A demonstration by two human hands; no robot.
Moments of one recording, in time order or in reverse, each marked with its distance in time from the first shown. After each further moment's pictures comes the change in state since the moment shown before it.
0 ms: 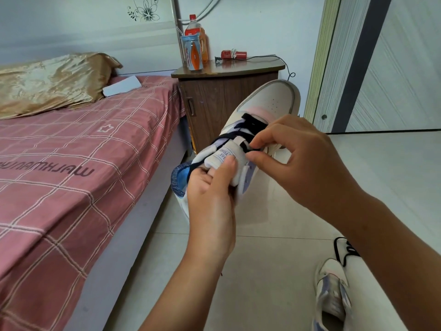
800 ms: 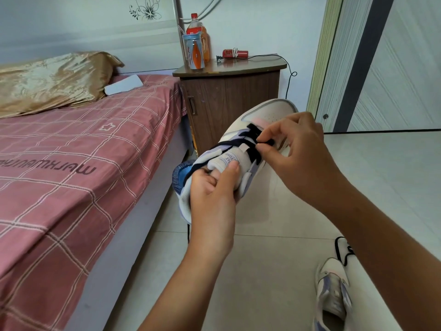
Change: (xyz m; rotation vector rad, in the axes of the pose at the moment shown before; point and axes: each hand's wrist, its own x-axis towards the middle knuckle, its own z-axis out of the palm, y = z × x) left_hand 0.001 -0.007 -0.008 0.183 0.042 -0.011; right_hand 0.004 0.004 0.011 0.077 -0.065 0.308
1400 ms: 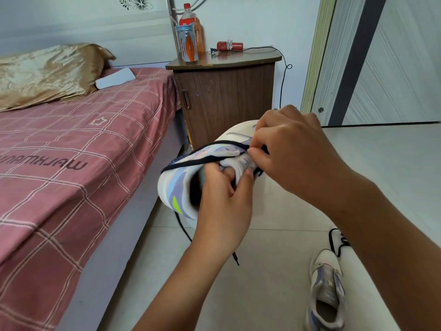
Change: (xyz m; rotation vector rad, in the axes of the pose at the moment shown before) left_hand -0.011 -0.008 0.006 0.388 -0.134 0.113; right_hand 0.000 -0.012 -0.012 -0.570 -0.159 -0.313
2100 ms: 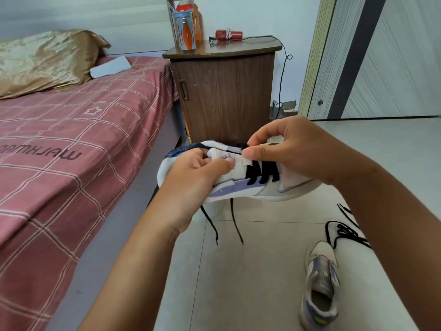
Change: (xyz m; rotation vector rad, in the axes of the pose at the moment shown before) left_hand 0.019 0.012 -0.043 0.023 -0.223 -0.189; right_hand -0.005 0.017 -0.002 0.791 -0.304 0.273
